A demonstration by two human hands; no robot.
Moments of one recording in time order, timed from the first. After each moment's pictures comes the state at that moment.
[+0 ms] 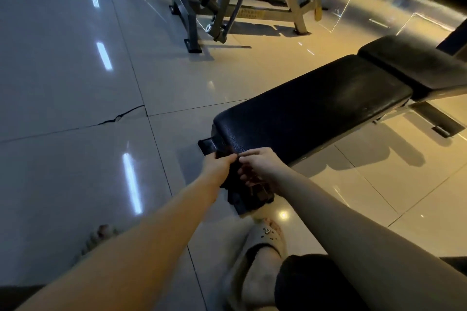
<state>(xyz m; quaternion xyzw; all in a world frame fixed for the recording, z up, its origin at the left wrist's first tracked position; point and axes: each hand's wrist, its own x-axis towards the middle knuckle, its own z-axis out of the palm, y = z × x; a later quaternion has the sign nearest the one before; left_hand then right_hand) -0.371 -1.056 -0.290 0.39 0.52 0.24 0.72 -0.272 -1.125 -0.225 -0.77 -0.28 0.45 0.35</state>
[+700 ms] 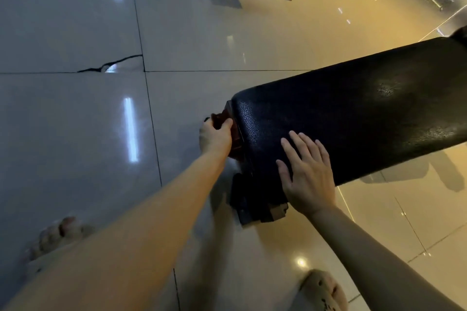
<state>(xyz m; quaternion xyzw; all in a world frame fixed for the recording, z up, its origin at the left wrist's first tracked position) -0.312 -0.936 -0.387 0.36 0.63 0.34 0.60 -0.162 -1.086 -0.347 -0.76 -0.64 -0.10 0.02</state>
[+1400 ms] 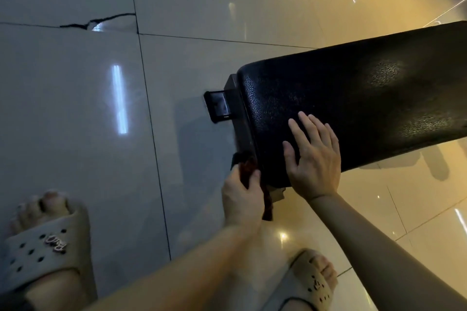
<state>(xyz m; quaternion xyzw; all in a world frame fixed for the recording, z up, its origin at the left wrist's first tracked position) -0.320 -1.096 -0.382 0.37 0.57 0.31 0.66 -0.161 -1.087 -0.354 -0.76 -0.63 -0.14 0.03</state>
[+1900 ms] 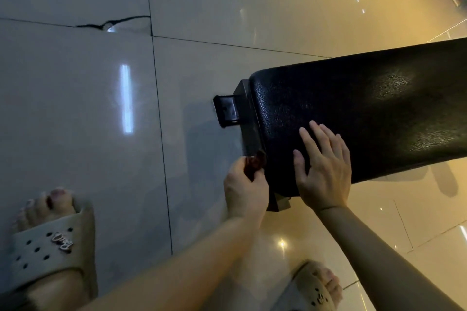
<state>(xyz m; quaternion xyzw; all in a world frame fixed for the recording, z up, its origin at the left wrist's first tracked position) -0.320 -1.073 -0.383 0.38 0.60 0.33 0.62 -0.162 -1.087 -0.356 -0.76 -0.64 -0.15 0.05</state>
